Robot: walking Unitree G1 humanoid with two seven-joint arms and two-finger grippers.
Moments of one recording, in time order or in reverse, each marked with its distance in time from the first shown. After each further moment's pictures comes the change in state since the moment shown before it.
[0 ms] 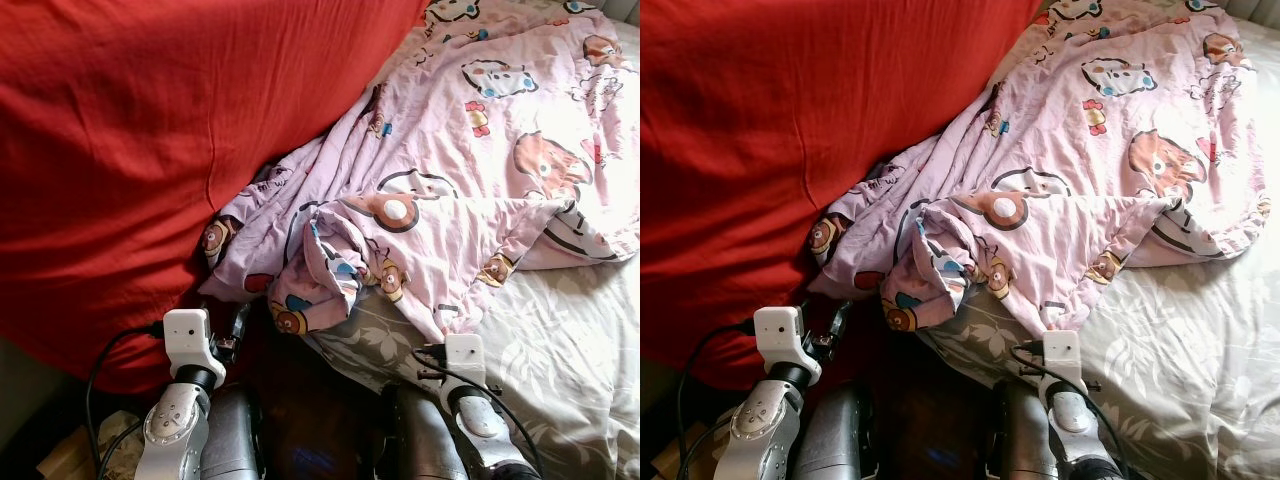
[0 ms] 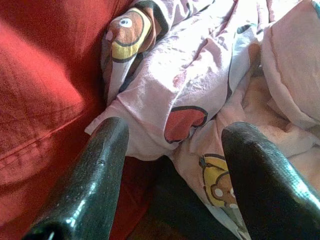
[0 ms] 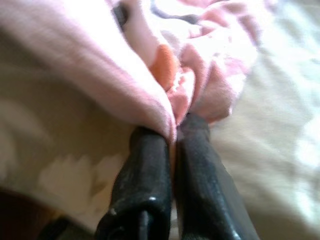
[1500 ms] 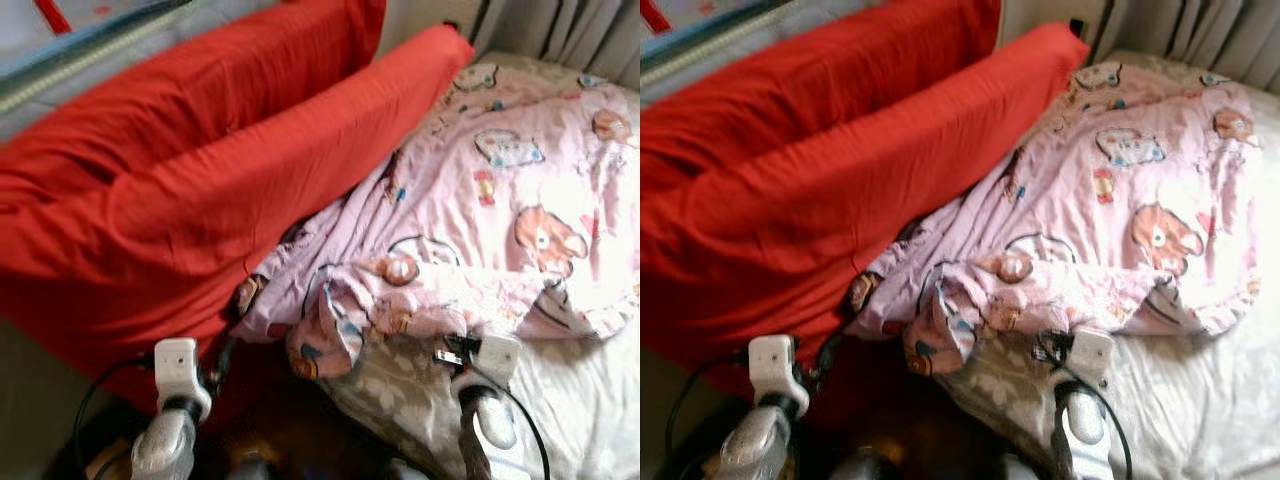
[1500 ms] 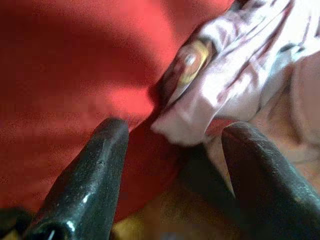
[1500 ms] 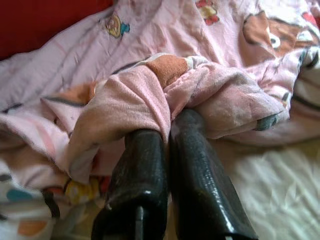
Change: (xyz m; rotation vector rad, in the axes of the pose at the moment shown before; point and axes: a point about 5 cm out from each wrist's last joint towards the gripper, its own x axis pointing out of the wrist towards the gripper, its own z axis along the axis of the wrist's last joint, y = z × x) left arm -0.026 0.036 -0.061 0.017 0.258 0.102; right arm -0.010 0.005 0.017 0.202 -0.181 0.043
